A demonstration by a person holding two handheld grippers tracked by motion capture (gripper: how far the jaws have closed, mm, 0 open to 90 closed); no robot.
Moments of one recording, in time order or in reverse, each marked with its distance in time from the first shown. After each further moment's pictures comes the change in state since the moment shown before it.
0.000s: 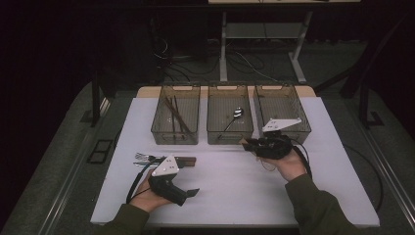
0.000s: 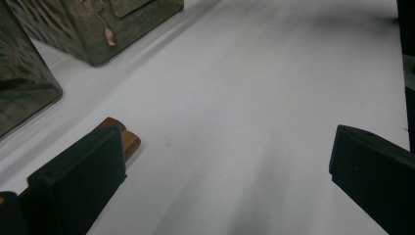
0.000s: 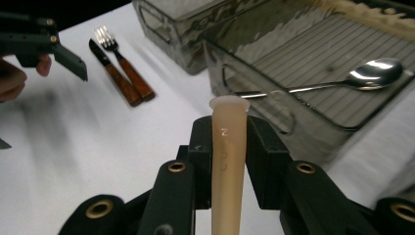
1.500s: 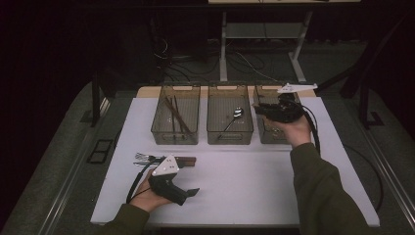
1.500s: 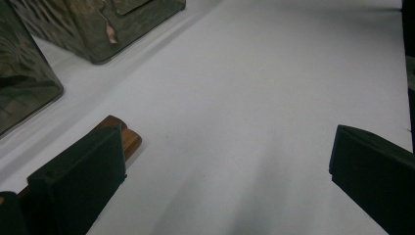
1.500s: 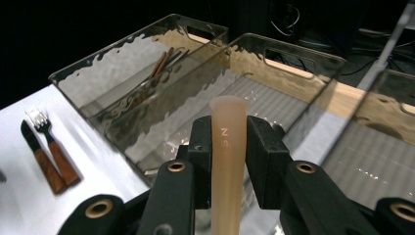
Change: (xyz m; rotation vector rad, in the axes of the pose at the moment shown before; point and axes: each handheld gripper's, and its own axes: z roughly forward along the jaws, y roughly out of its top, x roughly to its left) left arm 0.000 0.000 0.002 -0.009 0.005 -0.015; right arm -0.069 0.062 -0.009 -0.105 -0.125 0.101
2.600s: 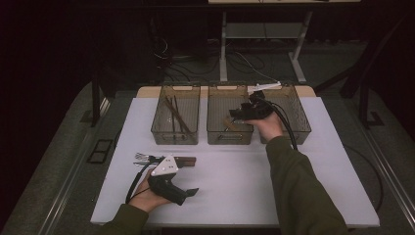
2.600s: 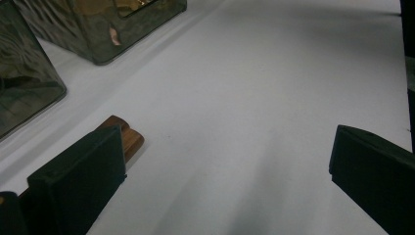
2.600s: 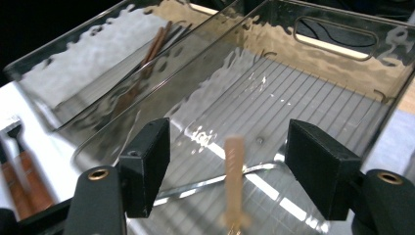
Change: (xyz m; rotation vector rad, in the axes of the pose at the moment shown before) left arm 0.000 0.000 -0.002 -0.005 0.005 0.000; right arm 0.012 0.003 0.072 0.101 0.007 0.034
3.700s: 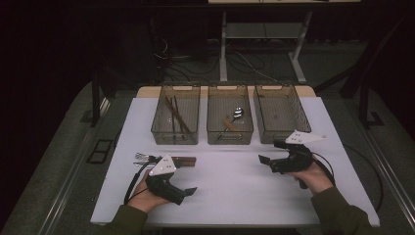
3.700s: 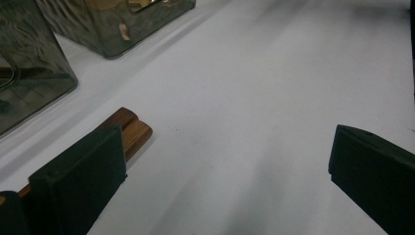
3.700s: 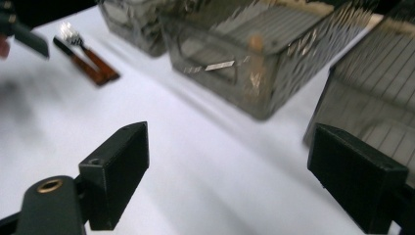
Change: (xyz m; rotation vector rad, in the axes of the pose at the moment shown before) left arm 0.002 -0.002 -0.006 0.015 0.023 -0.013; right arm 0.026 -0.136 -0.104 -0.069 0.003 -0.097
